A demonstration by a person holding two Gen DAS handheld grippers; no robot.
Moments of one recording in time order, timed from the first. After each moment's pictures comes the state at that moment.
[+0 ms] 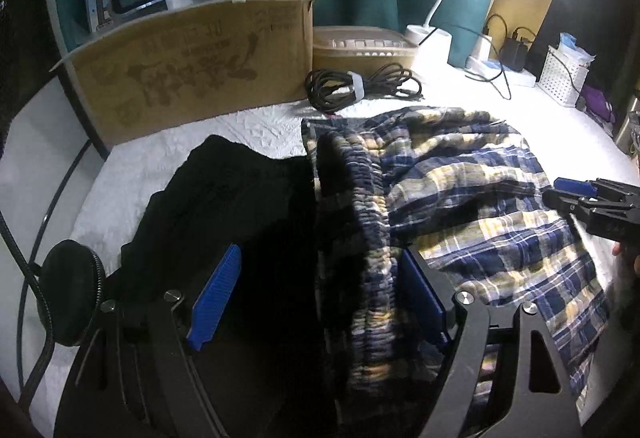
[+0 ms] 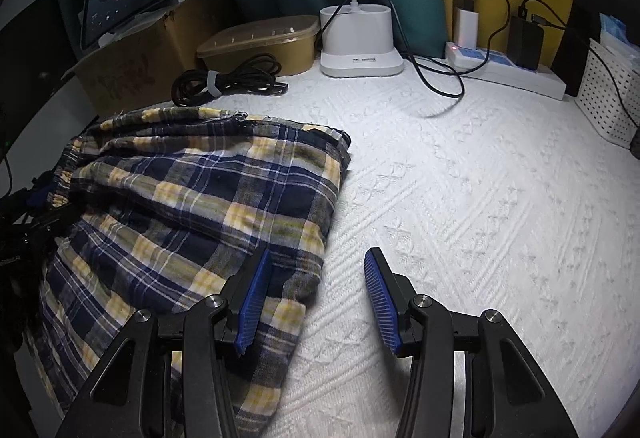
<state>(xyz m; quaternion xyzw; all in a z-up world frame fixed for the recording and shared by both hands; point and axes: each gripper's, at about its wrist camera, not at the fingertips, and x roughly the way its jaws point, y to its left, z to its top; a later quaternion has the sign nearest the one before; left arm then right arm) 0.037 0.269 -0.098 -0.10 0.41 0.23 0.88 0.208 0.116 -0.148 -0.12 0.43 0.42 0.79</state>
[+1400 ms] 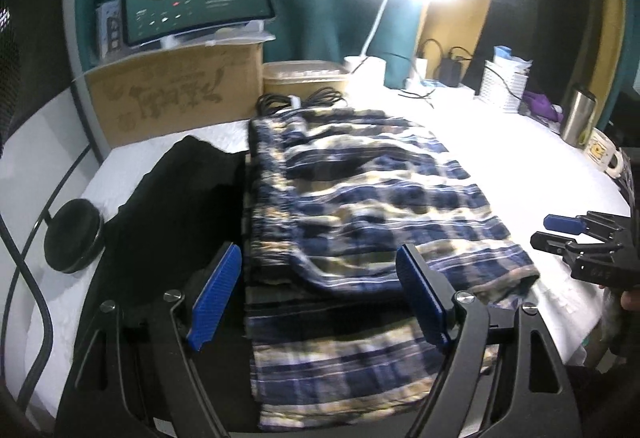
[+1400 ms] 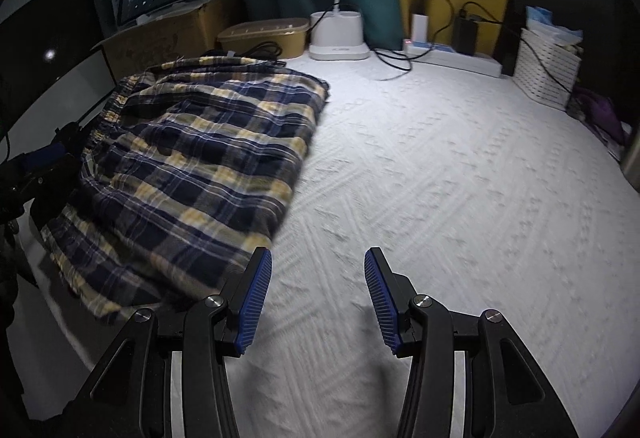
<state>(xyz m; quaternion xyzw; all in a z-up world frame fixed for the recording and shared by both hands) -0.022 0.182 -0.083 -0.09 0.35 0.19 0.91 0.111 0.010 -0.143 -0.13 0.39 0.39 0.82</state>
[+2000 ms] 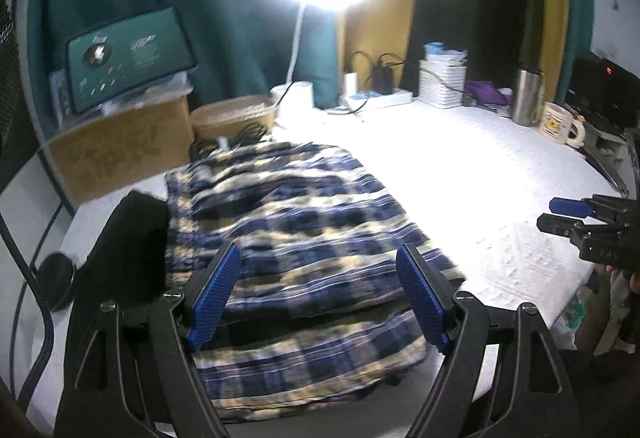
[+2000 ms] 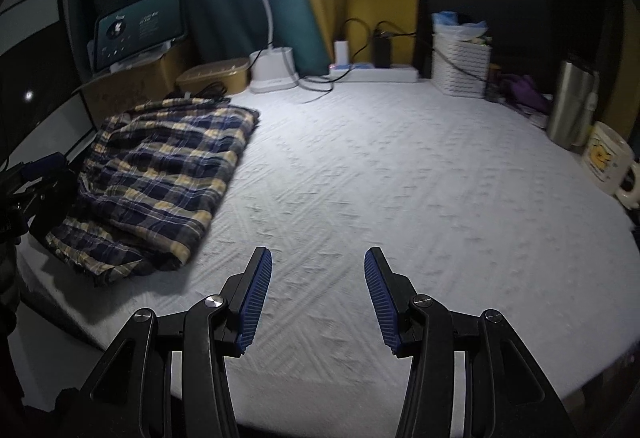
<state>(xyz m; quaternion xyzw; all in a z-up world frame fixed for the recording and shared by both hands) -0.008 0.102 -0.056 -0.02 0.32 0.13 0.94 0.093 -0.094 -0.113 -0.09 0.36 0.32 0.87</state>
